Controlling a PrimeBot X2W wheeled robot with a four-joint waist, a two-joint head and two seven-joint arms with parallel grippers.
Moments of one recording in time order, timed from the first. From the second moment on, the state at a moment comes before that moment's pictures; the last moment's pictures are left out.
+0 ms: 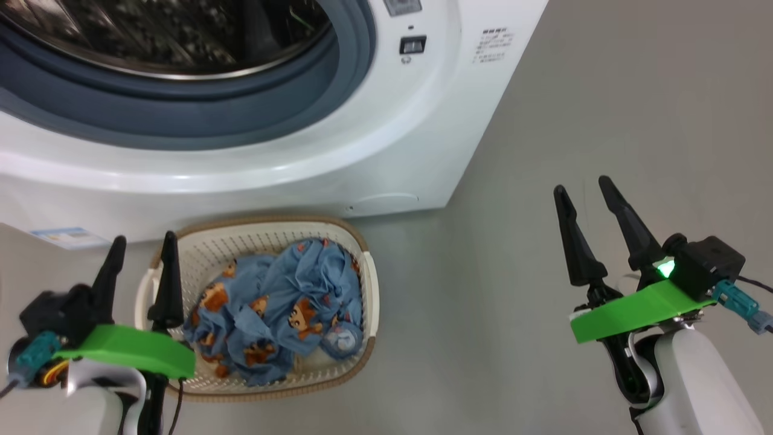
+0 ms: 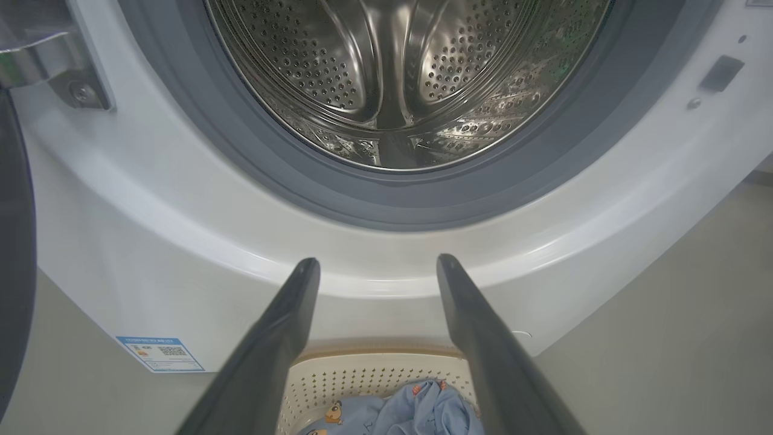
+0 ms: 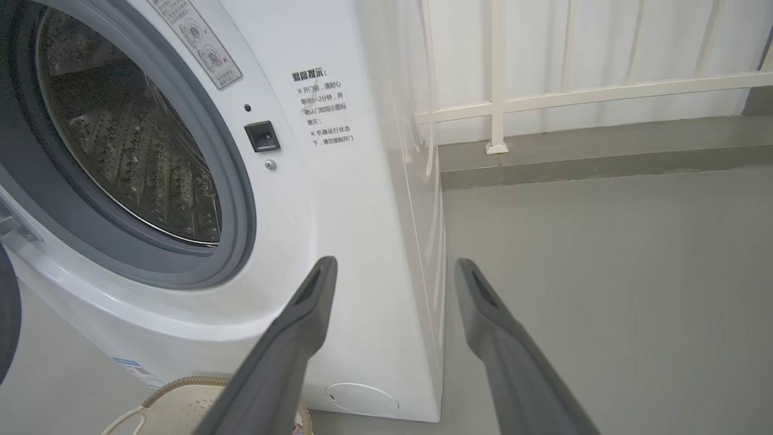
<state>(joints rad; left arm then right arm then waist) -0.26 0.27 -0.20 0.19 -0.51 0.04 -0.22 -0.32 -0.12 0.09 0.18 0.33 0.13 -0.25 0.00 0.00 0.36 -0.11</state>
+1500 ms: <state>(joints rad) -0.90 0.35 -0.54 1.08 -0.63 -0.13 -0.07 -0.53 -0.06 0.12 0.08 0.34 0.13 -0.26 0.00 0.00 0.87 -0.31</state>
